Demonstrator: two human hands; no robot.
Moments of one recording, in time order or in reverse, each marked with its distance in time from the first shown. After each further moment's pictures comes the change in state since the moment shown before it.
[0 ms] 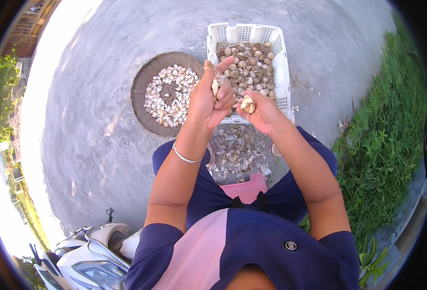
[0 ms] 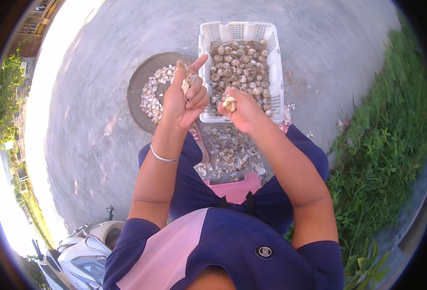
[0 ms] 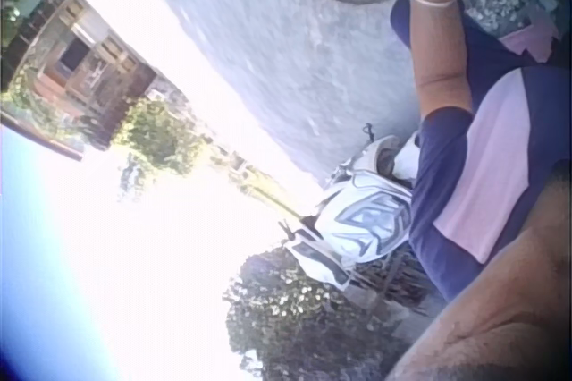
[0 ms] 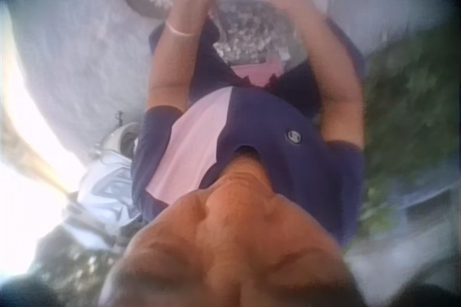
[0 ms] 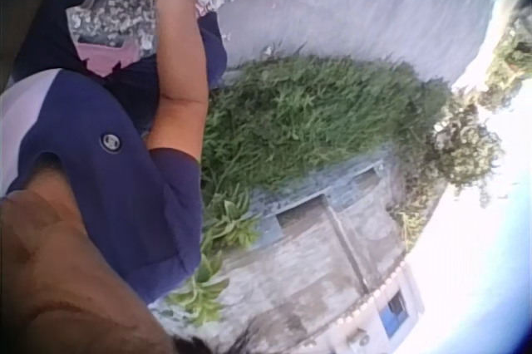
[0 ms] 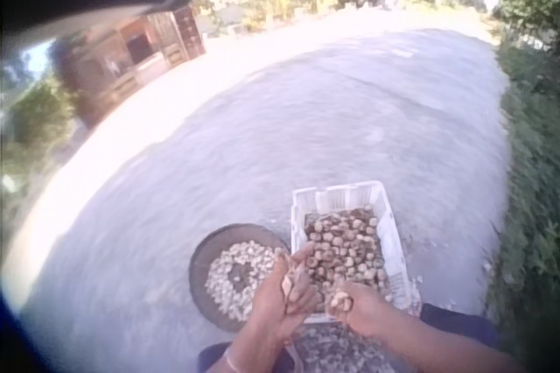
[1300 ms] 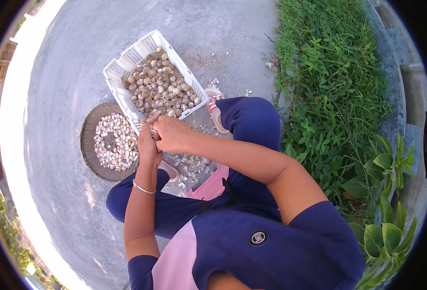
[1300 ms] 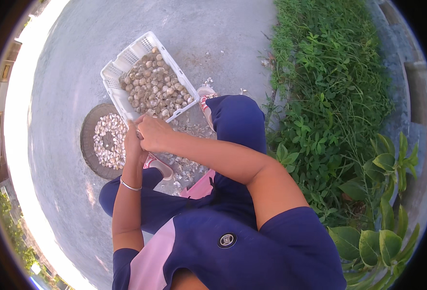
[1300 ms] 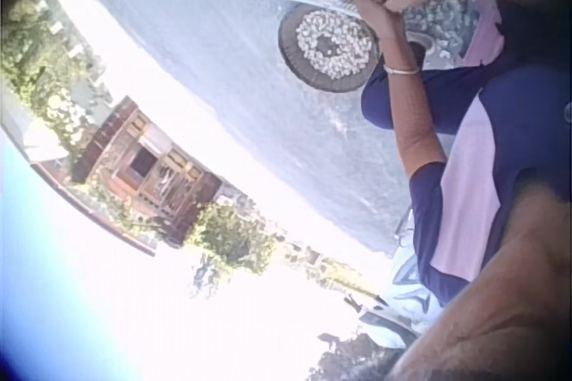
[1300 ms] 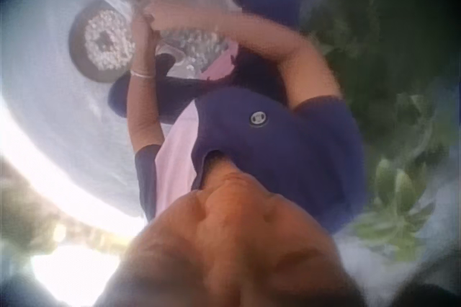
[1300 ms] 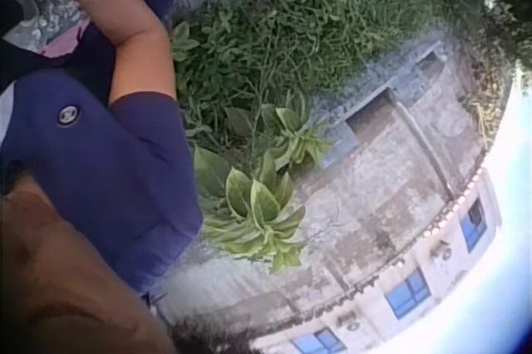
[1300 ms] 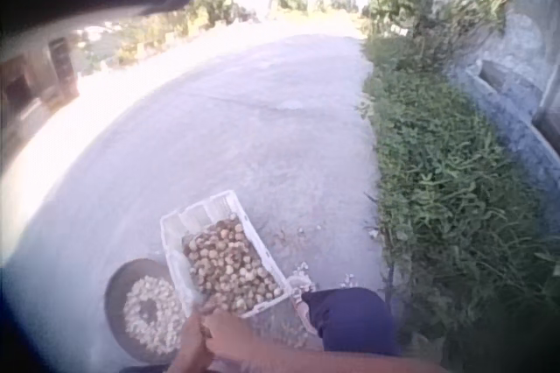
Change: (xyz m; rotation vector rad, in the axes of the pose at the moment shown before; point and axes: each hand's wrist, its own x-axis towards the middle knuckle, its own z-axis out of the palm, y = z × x) left_hand -0.019 -0.134 -0.036 0.531 0.225 -0.155; right_hand -0.085 0.034 -0.023 -1.426 0.120 -0.620
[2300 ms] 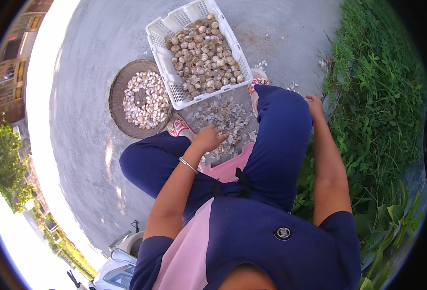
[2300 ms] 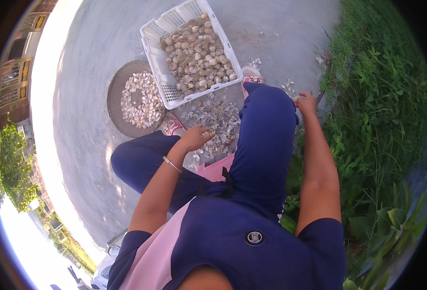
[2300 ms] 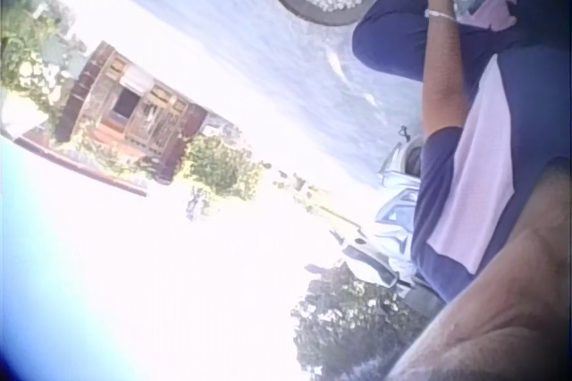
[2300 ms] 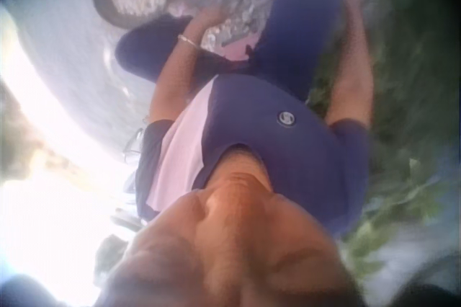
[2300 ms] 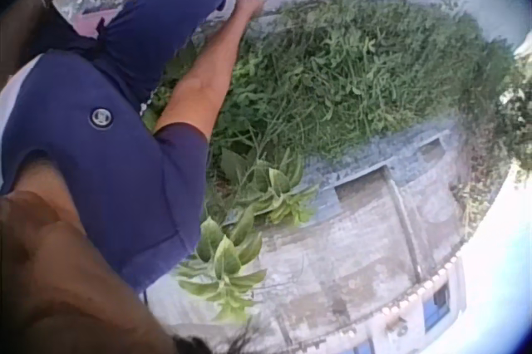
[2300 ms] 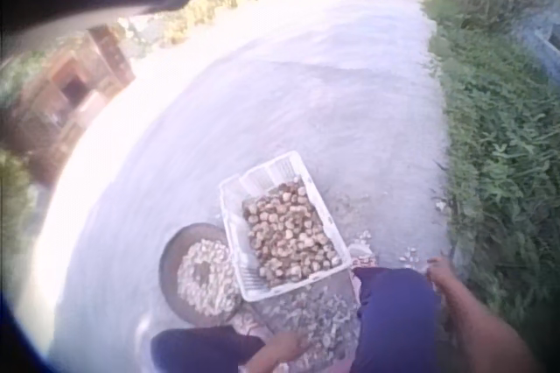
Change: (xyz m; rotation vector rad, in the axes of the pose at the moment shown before) left_hand -0.011 -0.125 -0.042 1.585 -0.411 -0.202; right_hand -0.128 0.327 -0.104 0.149 0.509 0.855
